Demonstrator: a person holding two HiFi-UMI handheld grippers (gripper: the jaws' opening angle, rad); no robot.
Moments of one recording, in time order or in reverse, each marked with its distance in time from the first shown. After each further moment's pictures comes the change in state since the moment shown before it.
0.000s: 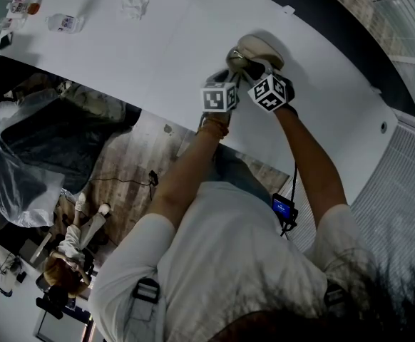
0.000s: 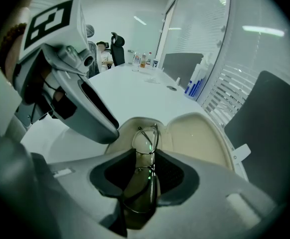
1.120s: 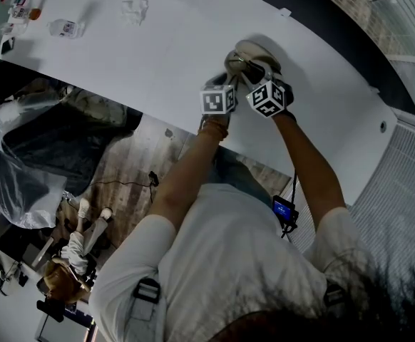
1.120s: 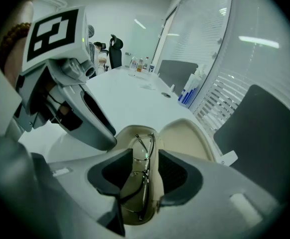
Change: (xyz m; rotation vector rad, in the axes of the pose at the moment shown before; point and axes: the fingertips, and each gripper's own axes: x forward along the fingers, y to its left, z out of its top) left arm 0.000 0.001 -0.002 0.008 0.009 0.013; right arm -0.017 -0.006 0.012 -0.019 -0.038 -0.094
